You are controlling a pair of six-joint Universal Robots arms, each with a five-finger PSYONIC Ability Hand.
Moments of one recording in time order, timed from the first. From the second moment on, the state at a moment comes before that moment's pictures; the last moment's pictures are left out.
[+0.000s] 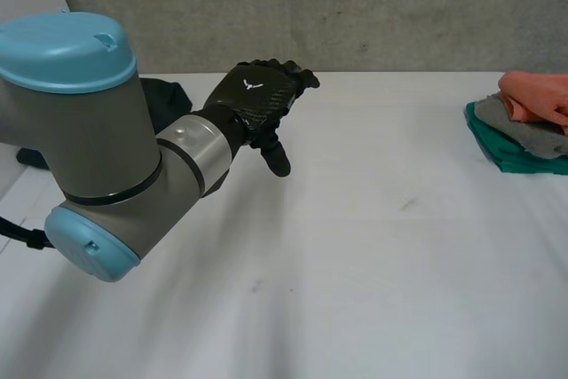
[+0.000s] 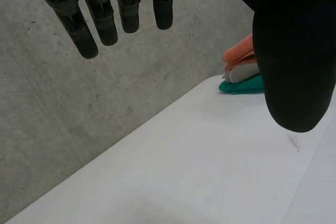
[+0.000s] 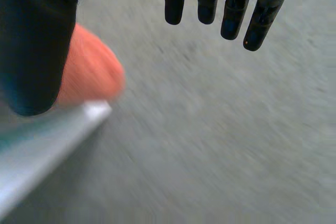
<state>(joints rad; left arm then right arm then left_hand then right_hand) 4.07 -2.00 -1.17 3.07 -1.43 3.30 0.97 -0.78 1.08 -0.48 0.90 2.78 0.24 0.22 0.23 0.22 0.05 0.21 0.22 0.21 0.24 0.06</state>
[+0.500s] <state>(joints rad) 4.17 -1.93 -1.19 3.16 -1.45 3.31 1.37 -1.26 1.35 -0.58 1.26 2.78 0.23 0.22 0.22 0.22 0.05 0.21 0.22 0.21 0.24 0.06</state>
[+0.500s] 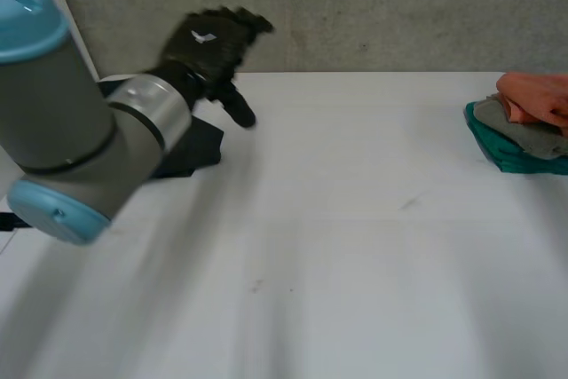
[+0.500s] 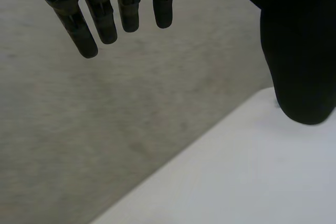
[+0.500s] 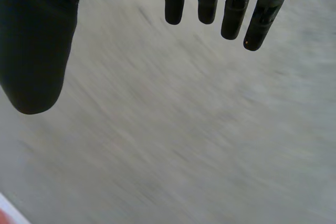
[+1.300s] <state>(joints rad) 4.68 -2.54 -0.95 3.31 -1.30 3.78 1.77 -1.38 1.91 -0.48 1.10 2.67 1.11 1.12 1.11 1.12 0.94 0.21 0.22 0.21 0.24 0.06</state>
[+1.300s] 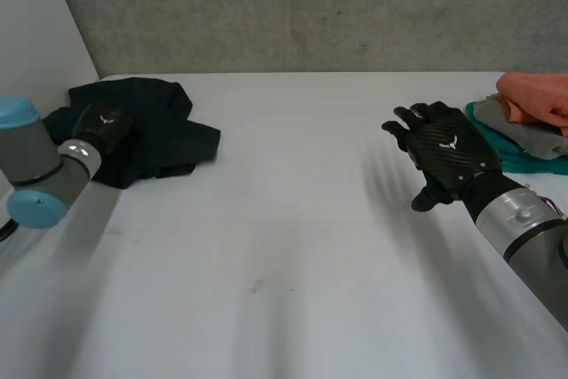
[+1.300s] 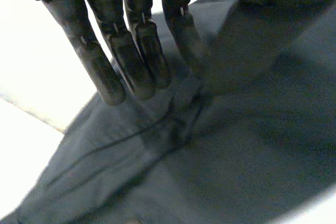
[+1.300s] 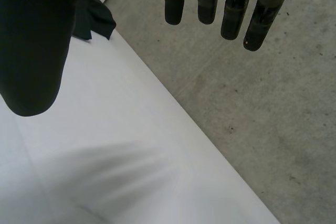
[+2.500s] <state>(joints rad) 4.62 -2.66 -0.81 3.37 -1.44 3.84 1.67 -1.36 1.88 -0.45 1.20 2.68 1.09 1.17 1.18 1.19 0.97 0.21 0.22 0.21 0.24 0.06</state>
